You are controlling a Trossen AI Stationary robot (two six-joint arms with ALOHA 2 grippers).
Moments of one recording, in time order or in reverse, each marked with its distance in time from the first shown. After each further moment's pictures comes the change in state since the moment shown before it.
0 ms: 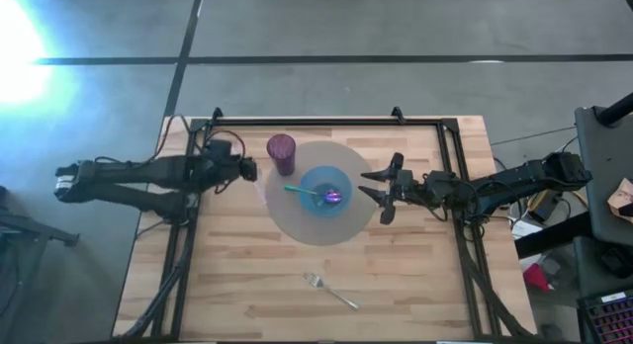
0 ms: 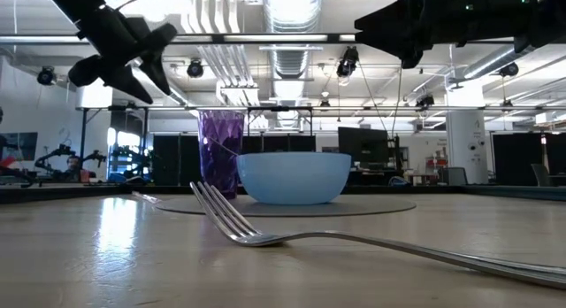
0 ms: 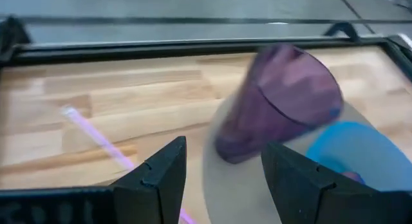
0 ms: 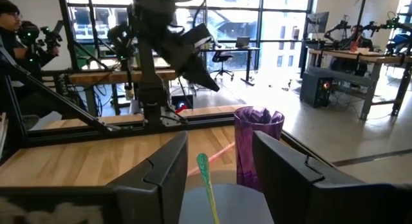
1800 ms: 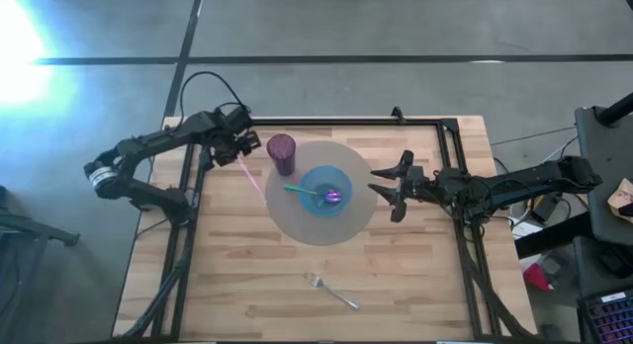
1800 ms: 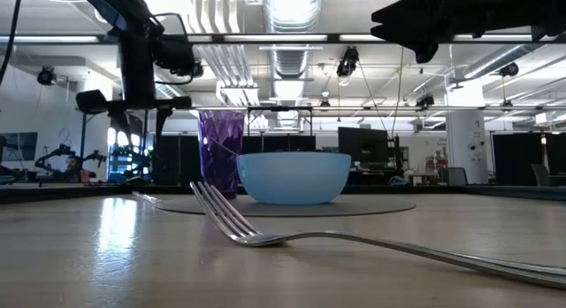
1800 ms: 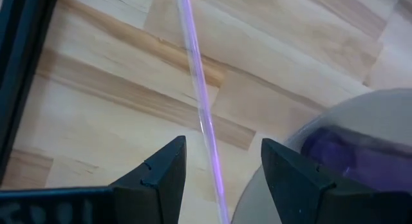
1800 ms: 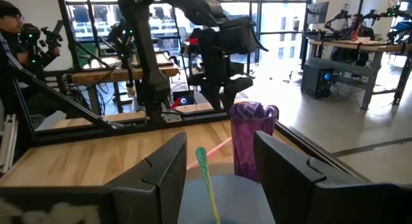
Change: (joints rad) left arm 0.619 0.434 0.216 -0.260 0.593 -0.237; right arm 0.000 -0.189 0.000 -0.220 0.000 0.043
